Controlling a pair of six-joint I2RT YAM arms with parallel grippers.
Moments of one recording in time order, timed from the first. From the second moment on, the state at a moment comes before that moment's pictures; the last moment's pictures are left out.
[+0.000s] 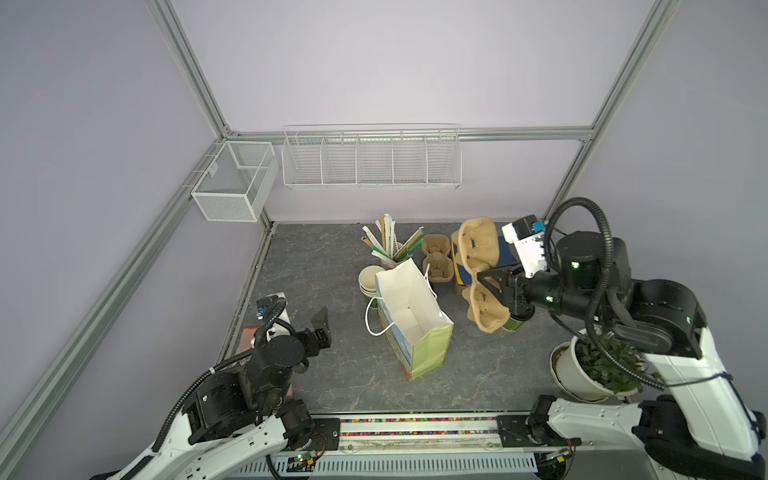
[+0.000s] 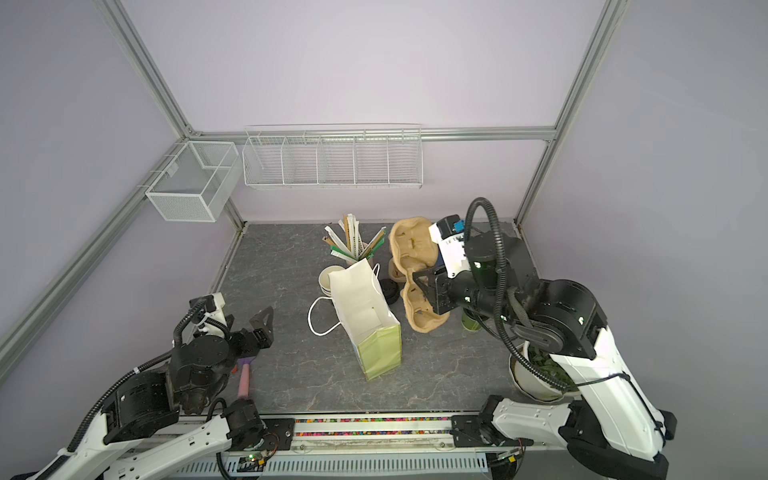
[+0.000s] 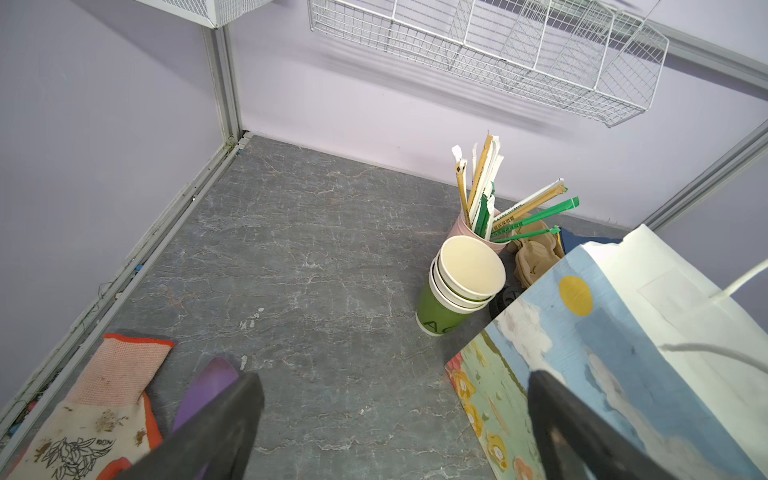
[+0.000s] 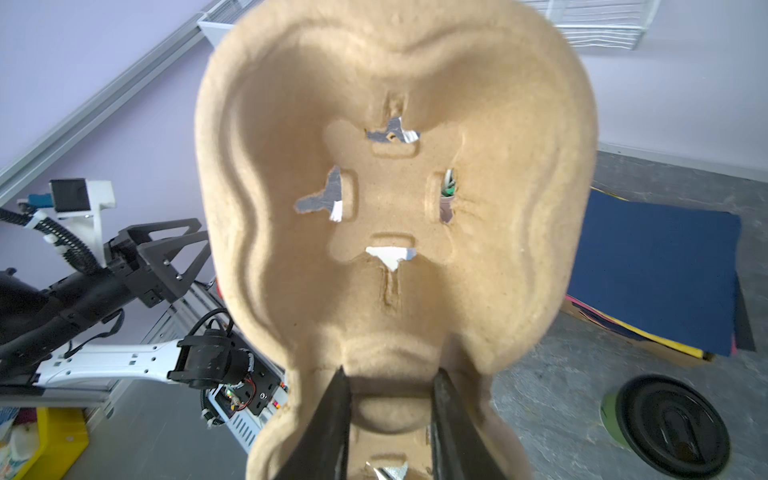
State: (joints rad) left arm -1.02 0.45 0.90 -0.96 -0.82 -0.68; right arm 0.94 1.20 1.90 -1.24 0.11 0.39
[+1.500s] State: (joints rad) left arm -1.02 0.45 0.90 -0.96 -0.84 -0.68; right arm 1.05 1.70 1.97 -1.29 0.26 0.36
